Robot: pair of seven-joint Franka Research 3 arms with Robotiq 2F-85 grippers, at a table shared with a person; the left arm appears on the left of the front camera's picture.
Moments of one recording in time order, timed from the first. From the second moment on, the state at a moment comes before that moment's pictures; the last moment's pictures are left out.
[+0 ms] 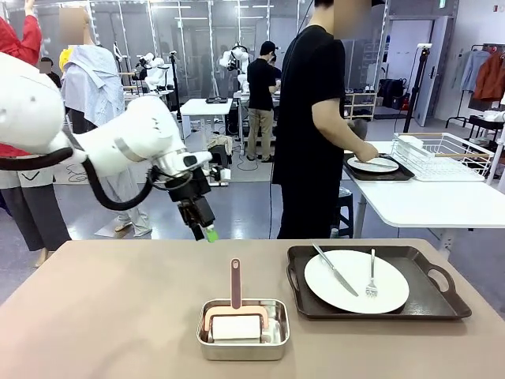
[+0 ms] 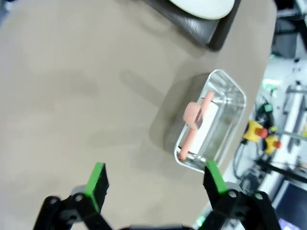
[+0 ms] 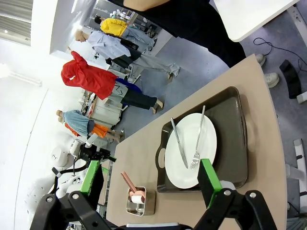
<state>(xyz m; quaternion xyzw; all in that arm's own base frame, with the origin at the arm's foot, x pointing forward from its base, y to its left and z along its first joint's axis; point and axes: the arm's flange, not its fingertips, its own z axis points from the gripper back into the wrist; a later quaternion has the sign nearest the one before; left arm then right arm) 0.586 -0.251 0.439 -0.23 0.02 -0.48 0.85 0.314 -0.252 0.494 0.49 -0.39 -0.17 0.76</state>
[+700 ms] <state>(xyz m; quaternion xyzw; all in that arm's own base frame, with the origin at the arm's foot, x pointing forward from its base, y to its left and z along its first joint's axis) 0.591 -0.308 0.405 -0.22 0.09 -0.56 0.79 0.314 -0.252 0.494 0.49 -0.39 -0.17 0.76</state>
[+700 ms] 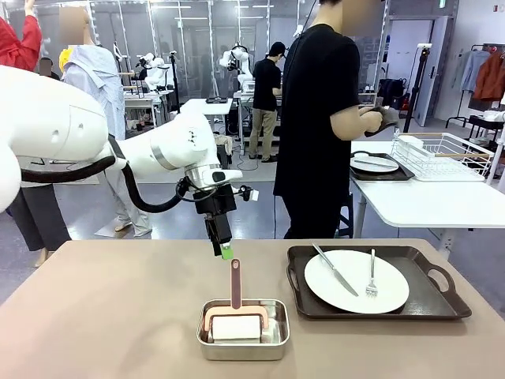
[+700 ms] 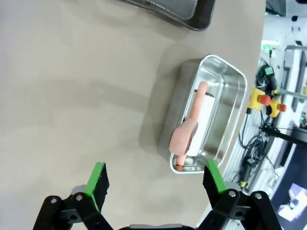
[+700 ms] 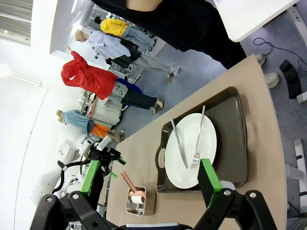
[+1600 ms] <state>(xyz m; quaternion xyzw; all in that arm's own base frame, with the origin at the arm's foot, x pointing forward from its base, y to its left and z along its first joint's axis) 0.584 -0.339 0.381 -0.27 0.15 -0.62 0.72 0.314 -0.252 0.494 0.49 -0.39 -0.17 0.76</state>
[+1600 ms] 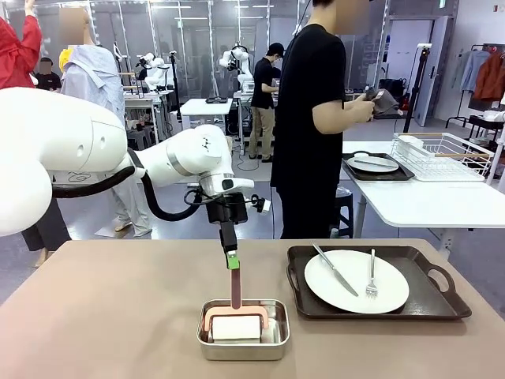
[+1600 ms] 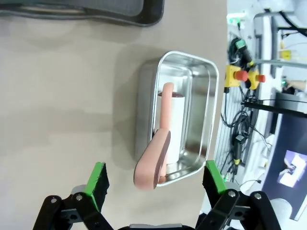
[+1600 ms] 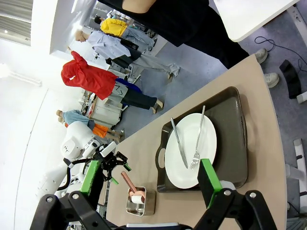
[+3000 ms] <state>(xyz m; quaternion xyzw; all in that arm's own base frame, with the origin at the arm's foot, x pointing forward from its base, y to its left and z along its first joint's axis) 0.557 -0.359 0.363 -0.25 0.20 -0.65 0.69 0.314 -0.252 0.494 0.49 -0.39 -0.17 0.76</state>
